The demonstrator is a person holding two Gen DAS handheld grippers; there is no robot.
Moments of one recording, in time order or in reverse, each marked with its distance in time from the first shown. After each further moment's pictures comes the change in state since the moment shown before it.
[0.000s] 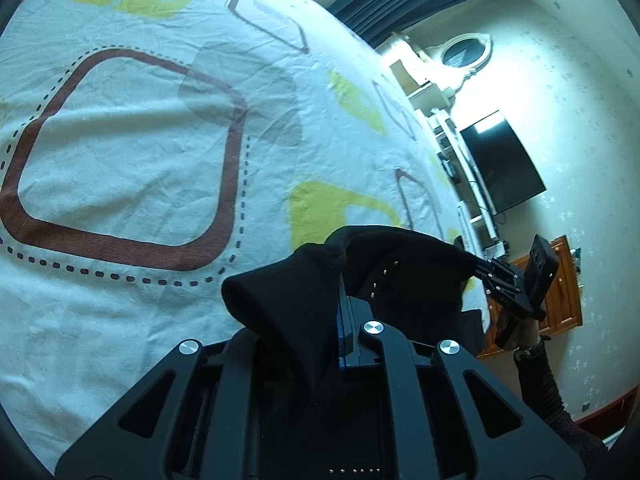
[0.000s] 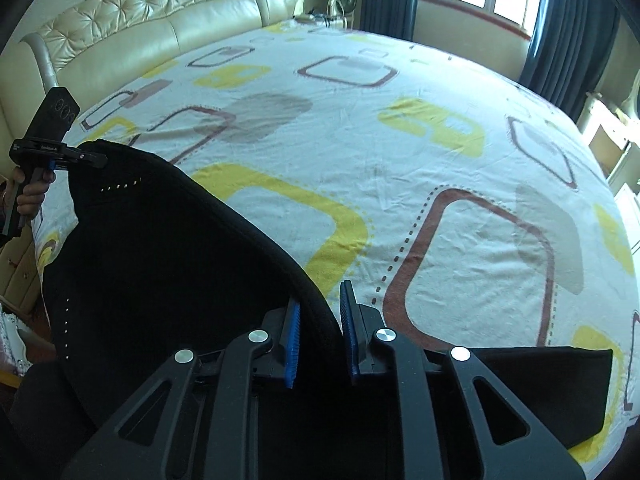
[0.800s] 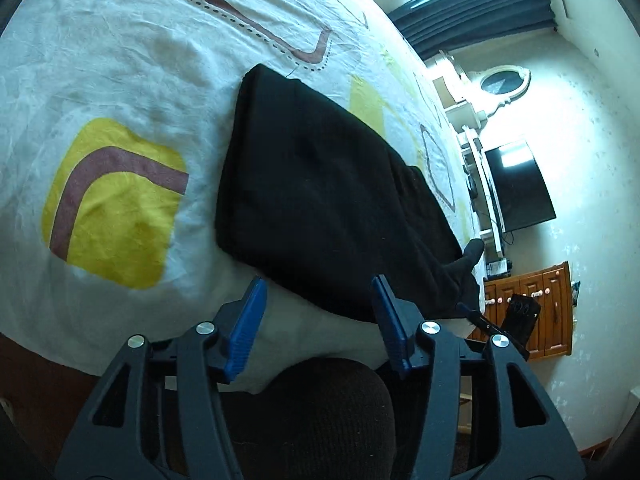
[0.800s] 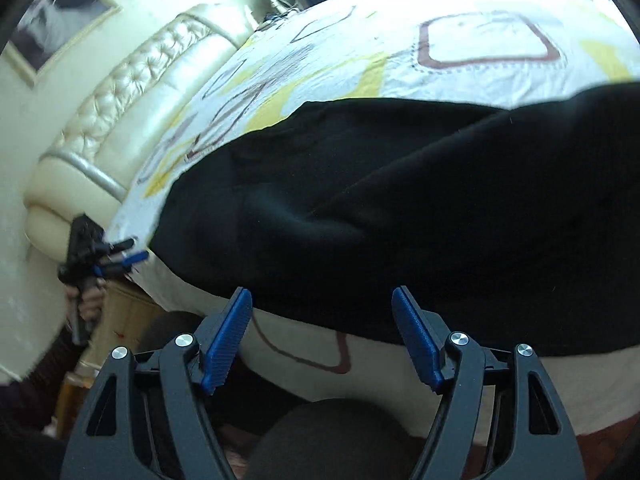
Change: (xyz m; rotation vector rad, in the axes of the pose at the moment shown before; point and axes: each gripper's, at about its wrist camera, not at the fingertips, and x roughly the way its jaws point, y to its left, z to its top) left arm -0.079 0.004 -0.211 -0.240 -0.021 0.087; right arm -0.054 0.048 -0.201 0.569 0.061 0.364
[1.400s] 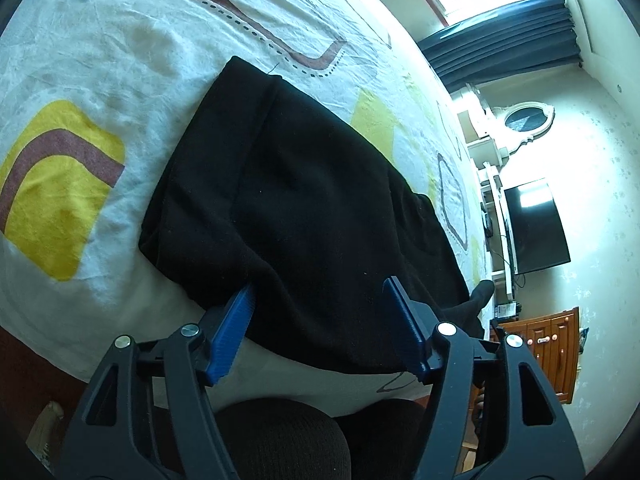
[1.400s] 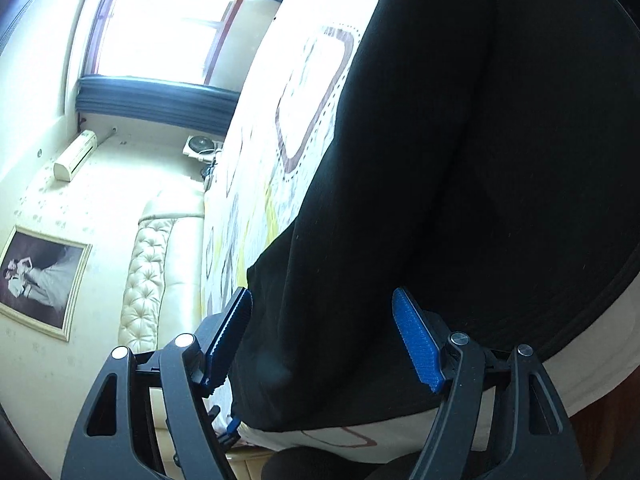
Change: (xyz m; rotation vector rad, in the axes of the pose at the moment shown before) left arm 0.046 -0.033 0.001 -0.095 -0.079 0.086; right arm -0.033 -0.109 0.002 0.672 -0.347 0.151
